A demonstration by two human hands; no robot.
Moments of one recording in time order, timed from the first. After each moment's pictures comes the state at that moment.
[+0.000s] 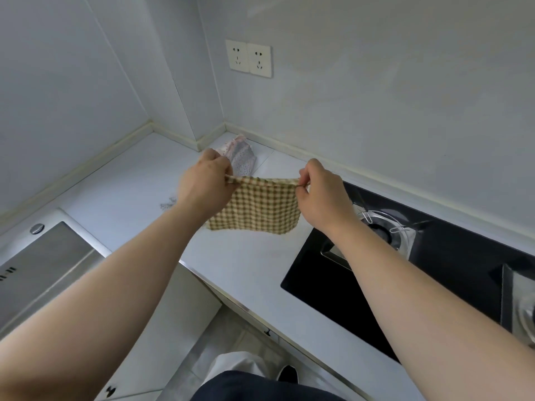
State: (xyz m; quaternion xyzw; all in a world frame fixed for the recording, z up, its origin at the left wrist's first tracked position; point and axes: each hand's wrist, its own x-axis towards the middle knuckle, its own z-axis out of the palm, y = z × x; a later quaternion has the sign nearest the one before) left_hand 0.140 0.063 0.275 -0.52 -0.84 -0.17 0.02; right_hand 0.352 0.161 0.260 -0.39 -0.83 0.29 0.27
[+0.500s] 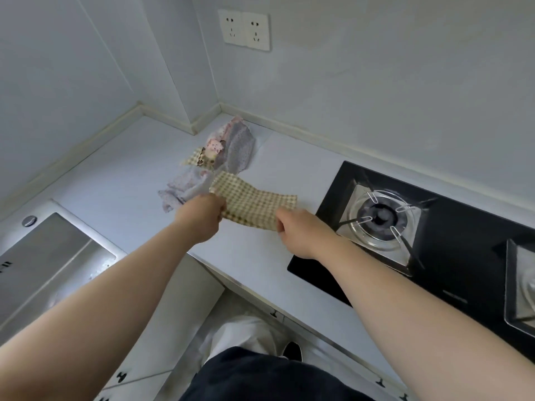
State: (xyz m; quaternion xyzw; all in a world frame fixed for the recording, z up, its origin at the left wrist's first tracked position) left_hand 0.099 0.023 0.176 -0.55 -0.83 0.01 -0.11; right_hand 0.336 0.118 0.180 -0.32 -0.91 0.26 -0.04
